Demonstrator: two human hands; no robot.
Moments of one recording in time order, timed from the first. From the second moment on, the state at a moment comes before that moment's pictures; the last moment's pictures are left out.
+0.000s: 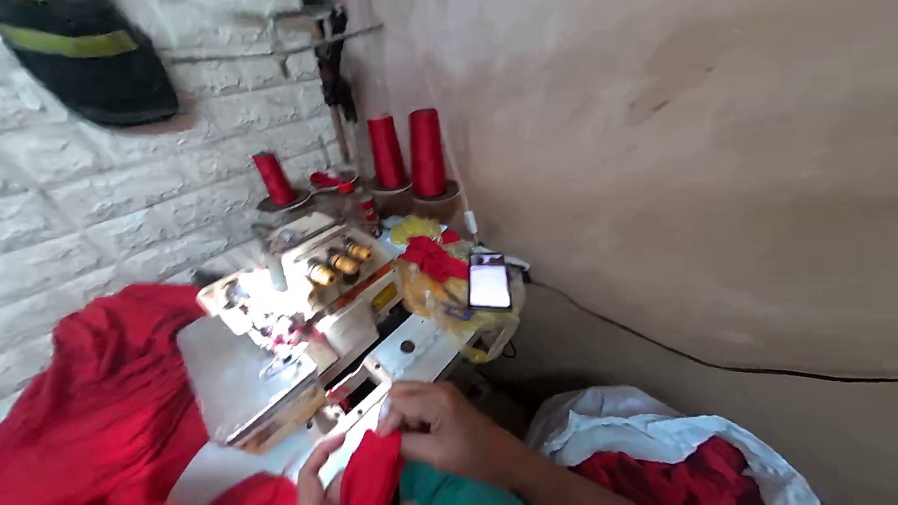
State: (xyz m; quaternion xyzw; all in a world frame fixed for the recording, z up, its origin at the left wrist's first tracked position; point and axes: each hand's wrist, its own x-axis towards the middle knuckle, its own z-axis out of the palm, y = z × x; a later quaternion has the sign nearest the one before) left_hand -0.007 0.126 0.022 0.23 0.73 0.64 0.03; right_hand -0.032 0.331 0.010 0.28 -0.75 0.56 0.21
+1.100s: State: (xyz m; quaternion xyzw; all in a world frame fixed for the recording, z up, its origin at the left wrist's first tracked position) left_hand 0.004 0.115 0.000 0.18 0.88 0.32 -0.30; right_hand -0.033 0.320 -0.015 0.31 -0.81 0.47 0.18
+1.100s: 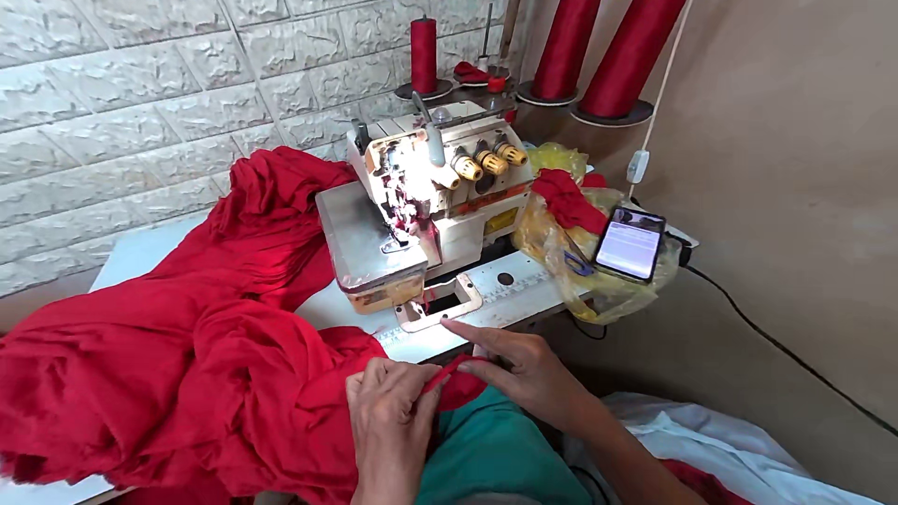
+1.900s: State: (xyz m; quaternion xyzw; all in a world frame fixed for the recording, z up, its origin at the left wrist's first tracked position) left_hand 0.019 0.008 0.035 0.19 0.93 0.14 -0.29; right_hand -0.061 0.211 -0.009 0.46 -0.74 0.46 0.18
